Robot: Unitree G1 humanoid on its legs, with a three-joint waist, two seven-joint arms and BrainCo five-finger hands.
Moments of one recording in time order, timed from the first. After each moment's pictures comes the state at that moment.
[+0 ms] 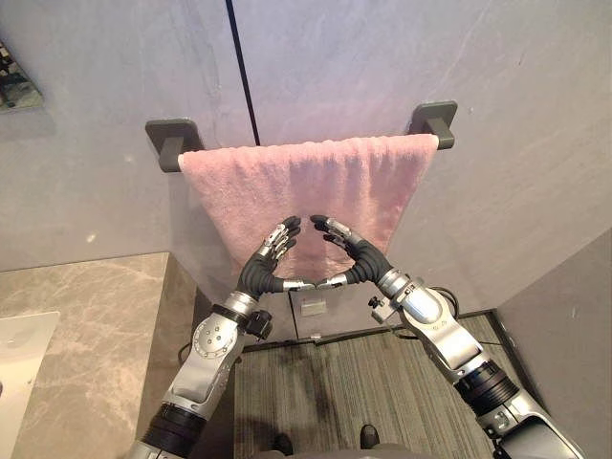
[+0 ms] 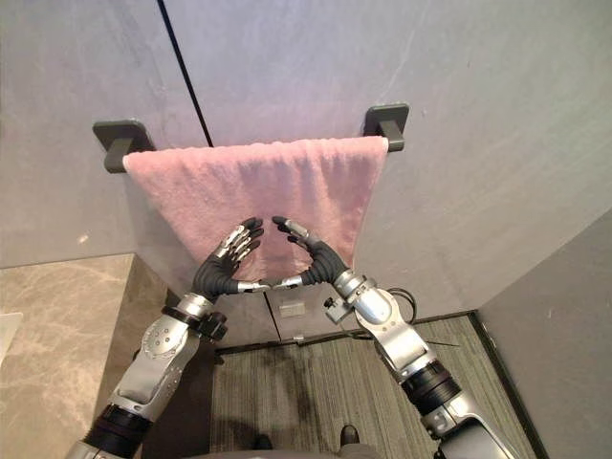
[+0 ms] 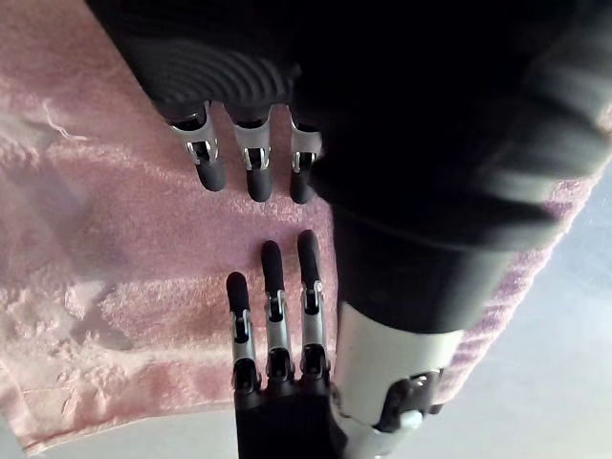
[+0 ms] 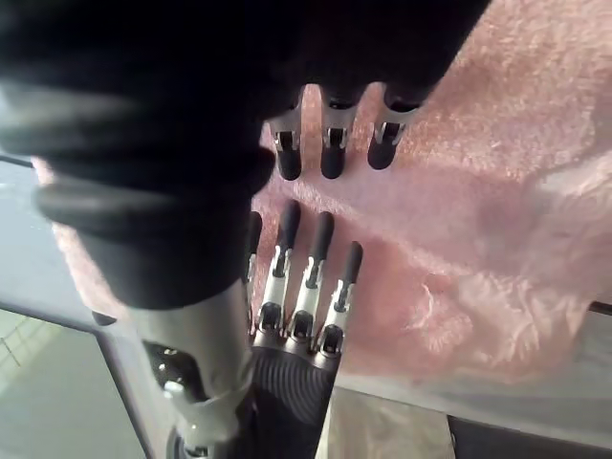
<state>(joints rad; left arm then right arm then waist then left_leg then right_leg) -0.06 0.28 -0.22 -0.01 -0.26 -0.23 -0.09 -0.31 -0.32 0.44 0.11 0.14 -0.18 0.17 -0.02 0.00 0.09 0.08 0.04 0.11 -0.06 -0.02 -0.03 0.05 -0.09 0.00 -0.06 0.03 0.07</state>
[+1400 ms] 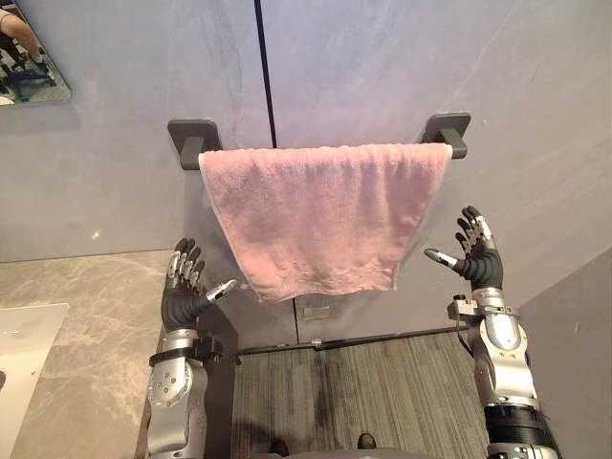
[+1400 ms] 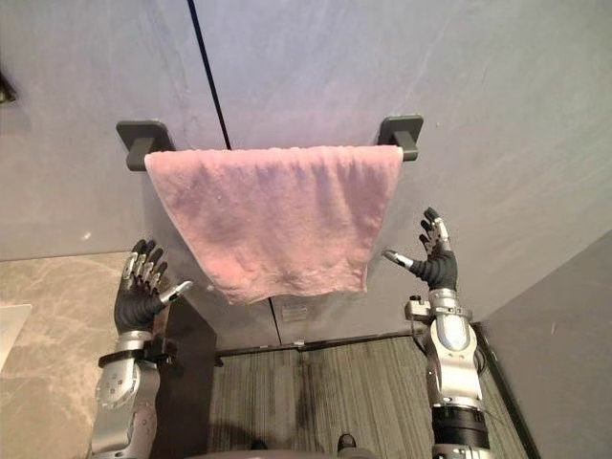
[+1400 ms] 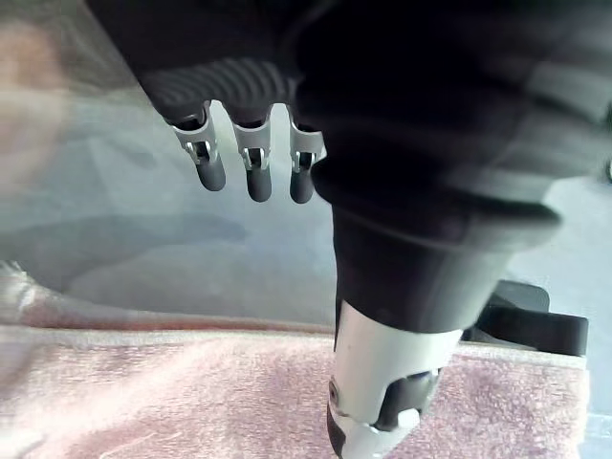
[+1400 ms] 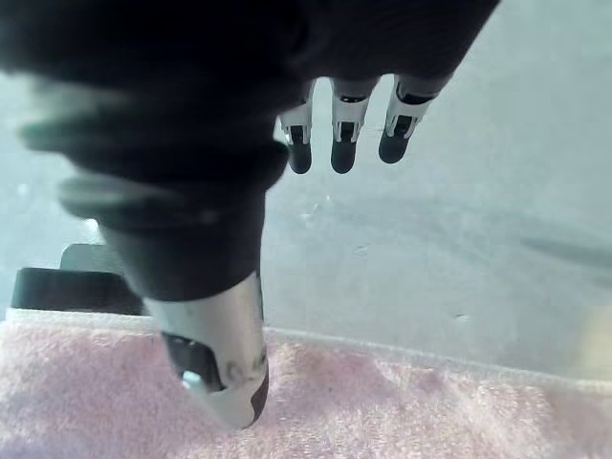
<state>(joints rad) 0.22 0.04 0.17 -0.09 -0.25 -0.25 -0.02 -0.04 -0.17 -0.21 0.07 0.13 -0.19 0.02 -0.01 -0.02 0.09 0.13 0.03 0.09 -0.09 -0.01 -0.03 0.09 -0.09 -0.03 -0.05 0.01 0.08</state>
